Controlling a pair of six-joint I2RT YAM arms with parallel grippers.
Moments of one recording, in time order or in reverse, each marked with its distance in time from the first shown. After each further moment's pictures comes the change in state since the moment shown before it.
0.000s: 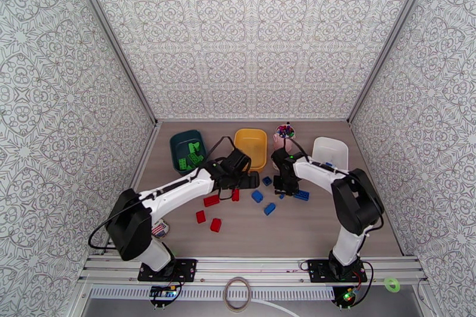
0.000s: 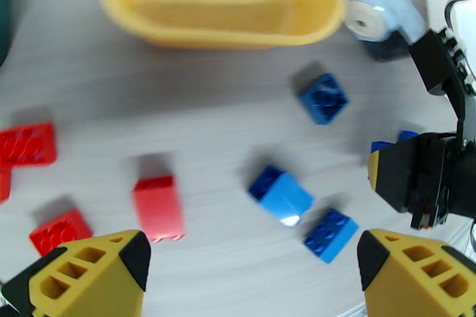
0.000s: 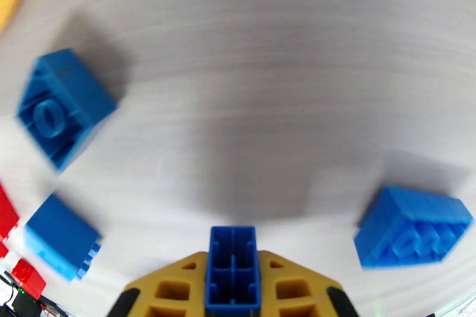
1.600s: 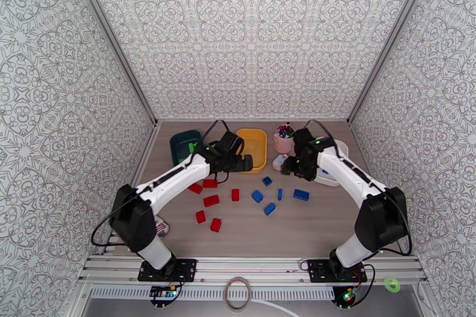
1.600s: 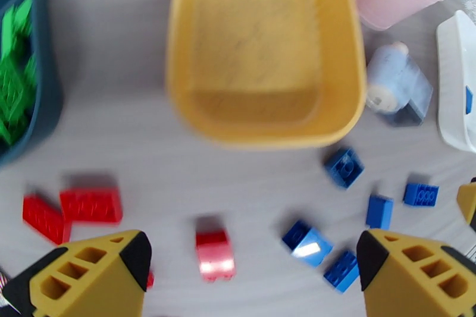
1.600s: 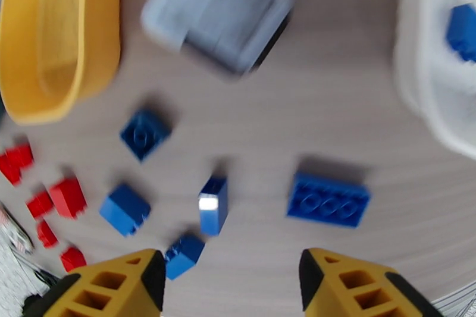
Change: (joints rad) left arm 0.122 -0.030 0.072 -0.089 -0.082 0.079; right arm -0.107 -0.157 0.126 -0.145 -0.028 -0.072
